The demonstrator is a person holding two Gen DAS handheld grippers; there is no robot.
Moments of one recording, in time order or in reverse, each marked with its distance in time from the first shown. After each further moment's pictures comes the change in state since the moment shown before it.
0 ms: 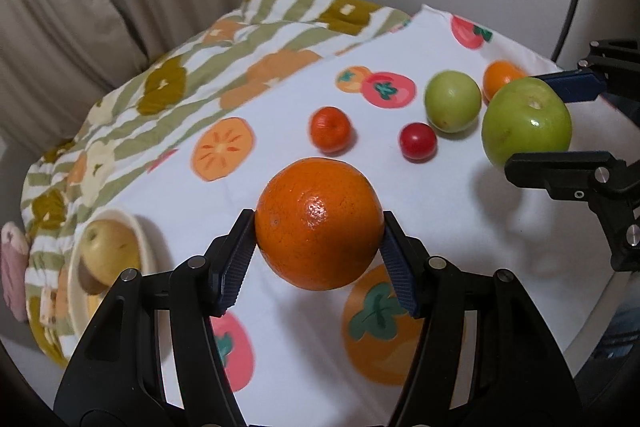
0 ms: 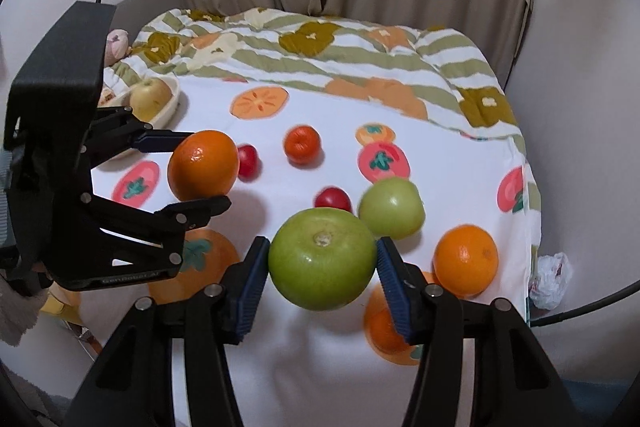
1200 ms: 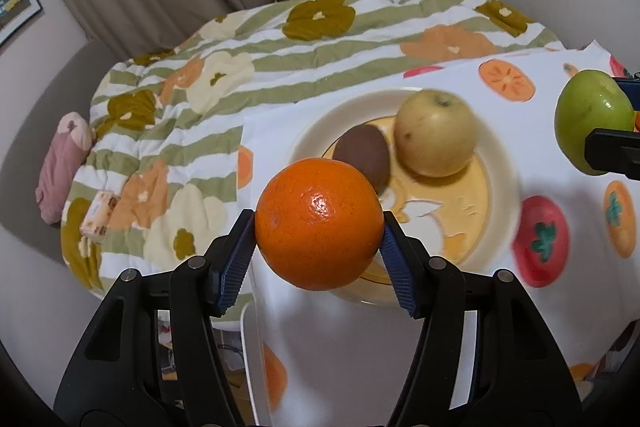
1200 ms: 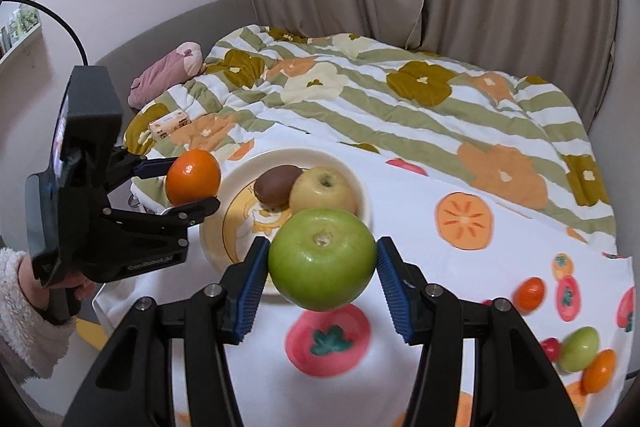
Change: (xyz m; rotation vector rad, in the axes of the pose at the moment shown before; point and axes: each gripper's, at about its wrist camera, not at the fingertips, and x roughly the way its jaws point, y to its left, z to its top) left arm -0.018 0.264 -0.119 -0.265 0.089 0.214; right arm 0.069 0.211 0.126 -0.059 -0.044 0.195
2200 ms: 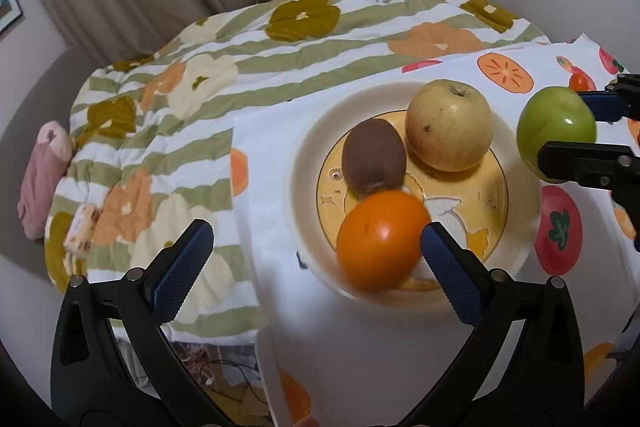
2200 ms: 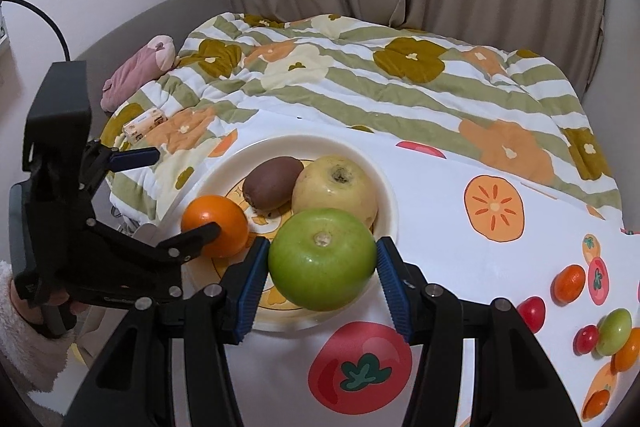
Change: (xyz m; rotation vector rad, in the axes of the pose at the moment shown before) left arm 0.012 0.023 -0.005 0.027 -0.019 -0.077; right arm 0.040 0.018 0.006 0.066 0.048 -0.054
